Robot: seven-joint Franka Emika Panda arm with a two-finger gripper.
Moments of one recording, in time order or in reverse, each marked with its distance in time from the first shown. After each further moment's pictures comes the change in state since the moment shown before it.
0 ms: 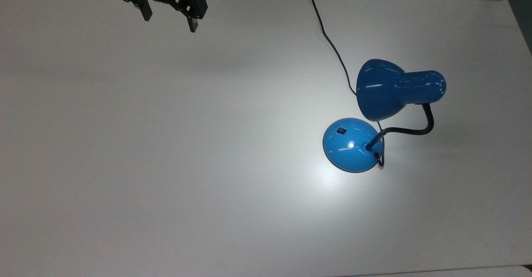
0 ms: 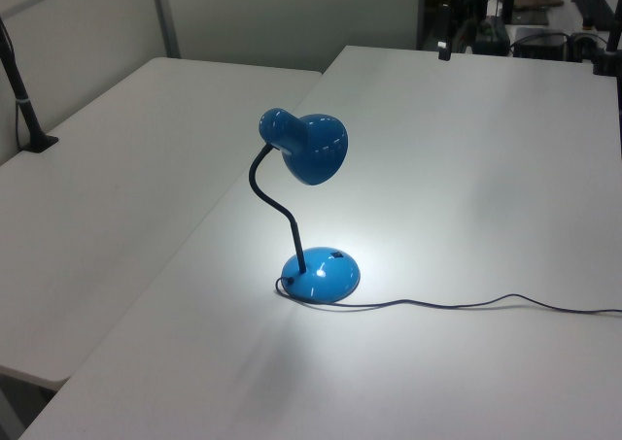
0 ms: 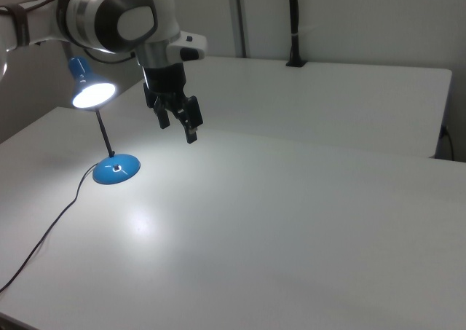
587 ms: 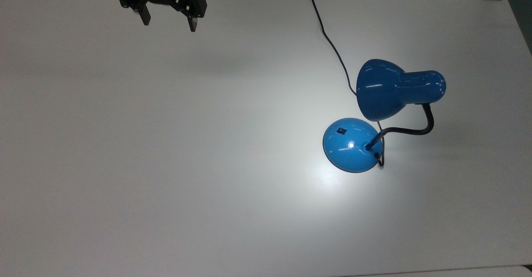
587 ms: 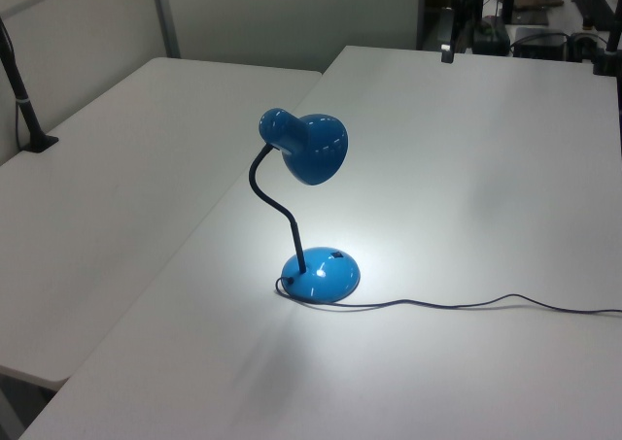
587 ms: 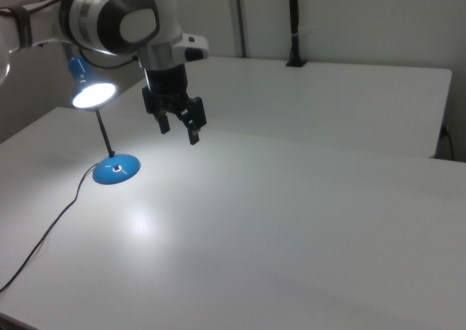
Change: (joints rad) arm 0.001 0.007 -0.004 -0.001 0.000 0.000 -0.148
